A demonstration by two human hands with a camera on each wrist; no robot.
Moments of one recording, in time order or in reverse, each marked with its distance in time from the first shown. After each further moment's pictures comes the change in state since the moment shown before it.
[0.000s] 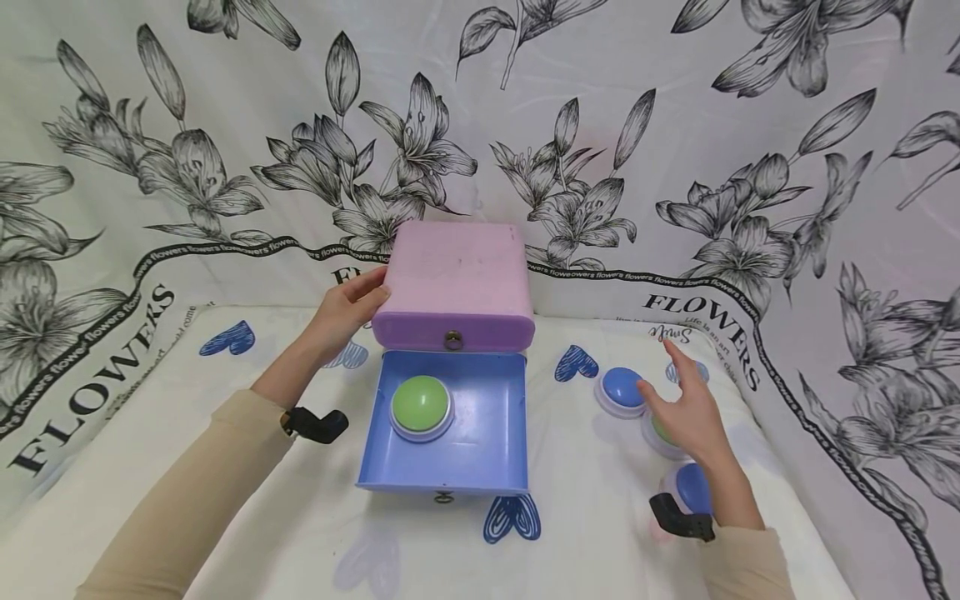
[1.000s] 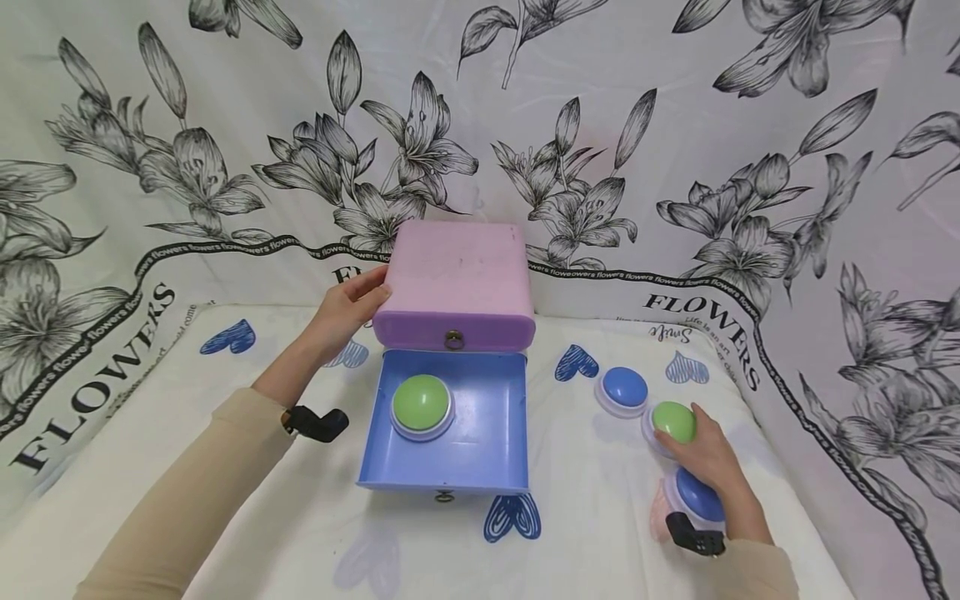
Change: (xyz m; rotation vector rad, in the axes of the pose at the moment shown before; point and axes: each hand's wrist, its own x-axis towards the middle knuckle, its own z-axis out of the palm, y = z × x) left_hand 0.000 0.000 0.000 0.003 -0.004 0.005; right_hand -0.029 0.075 0.006 -0.251 -0.323 0.353
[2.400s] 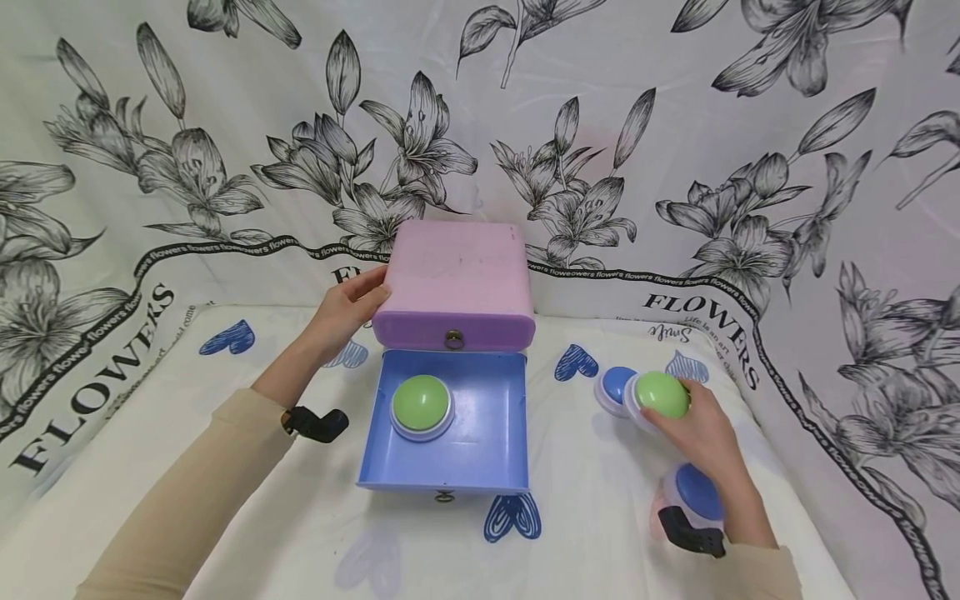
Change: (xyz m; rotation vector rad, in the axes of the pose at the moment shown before) left_hand -0.002 0.002 0.000 0.020 0.001 -0.007; right_hand -0.017 -0.056 -0.028 0.043 0.254 -0.194
